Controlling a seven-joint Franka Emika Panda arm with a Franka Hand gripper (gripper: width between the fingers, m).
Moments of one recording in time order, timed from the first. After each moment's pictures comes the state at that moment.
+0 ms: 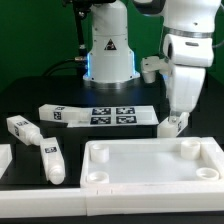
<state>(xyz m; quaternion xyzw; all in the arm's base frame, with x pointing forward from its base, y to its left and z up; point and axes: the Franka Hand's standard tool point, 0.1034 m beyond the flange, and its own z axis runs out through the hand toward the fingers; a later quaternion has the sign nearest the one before) 0.455 0.101 0.049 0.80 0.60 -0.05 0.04</state>
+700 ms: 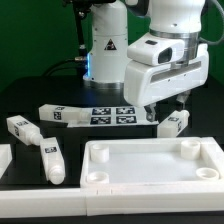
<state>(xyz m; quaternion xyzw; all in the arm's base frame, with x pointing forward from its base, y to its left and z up) 0.454 0.090 0.048 0.95 0.31 -0.04 0.01</state>
